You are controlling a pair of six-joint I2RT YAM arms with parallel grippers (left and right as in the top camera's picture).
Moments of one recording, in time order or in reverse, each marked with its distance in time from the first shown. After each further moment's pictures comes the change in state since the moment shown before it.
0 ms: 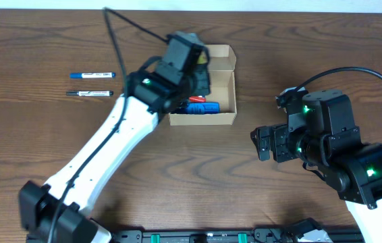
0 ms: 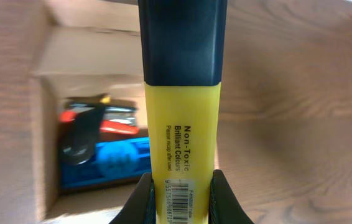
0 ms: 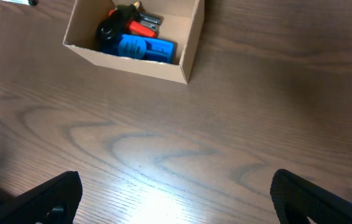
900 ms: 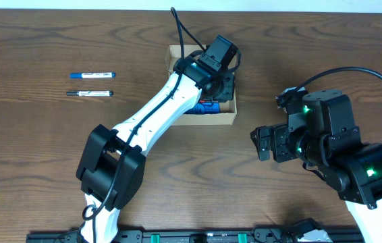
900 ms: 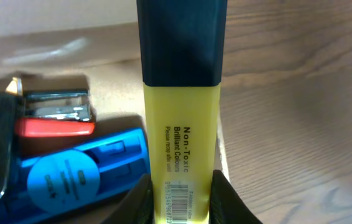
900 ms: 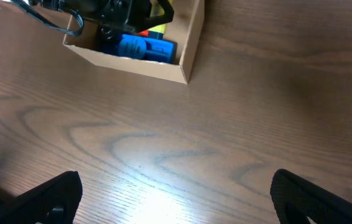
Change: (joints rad) left arm -0.050 0.368 0.195 -0.054 0.091 0.063; right arm 0.000 0.000 0.000 0.000 0.000 0.000
